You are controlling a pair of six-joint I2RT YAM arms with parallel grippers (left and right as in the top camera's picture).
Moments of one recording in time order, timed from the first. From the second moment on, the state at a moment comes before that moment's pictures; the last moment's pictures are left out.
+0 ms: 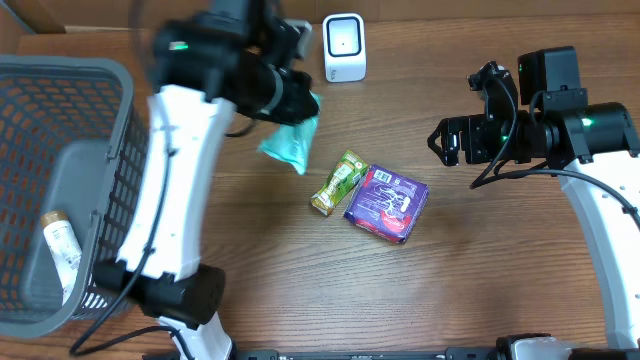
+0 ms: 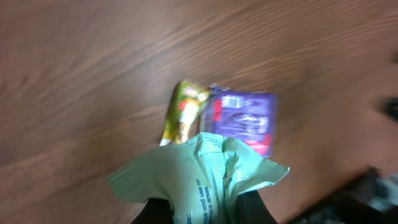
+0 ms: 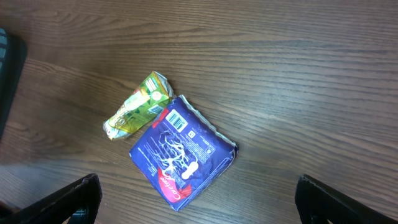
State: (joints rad) left arm -0.31 1.89 2.23 -1.54 0.27 -0.09; right arm 0.11 1.48 1.50 -1.12 -0.36 -0.01
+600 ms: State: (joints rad) left arm -0.37 1.91 1.45 -0.98 0.03 -0.25; right arm 0.11 1.48 1.50 -1.12 -0.36 -0.01
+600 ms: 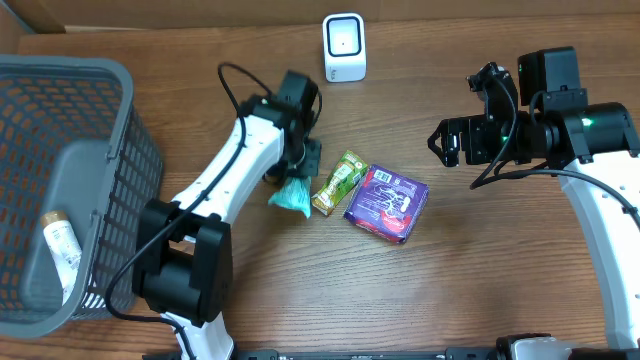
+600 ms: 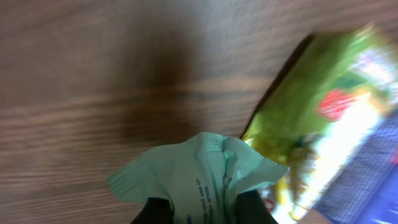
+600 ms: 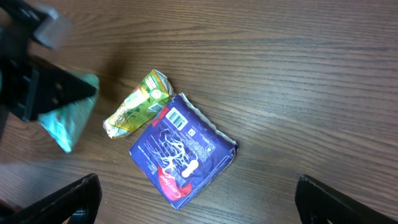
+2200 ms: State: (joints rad) left arm 0.20 1.76 2.42 -1.68 0.07 -0.20; right arm 0.11 1.48 1.50 -1.12 -0.36 -0.01
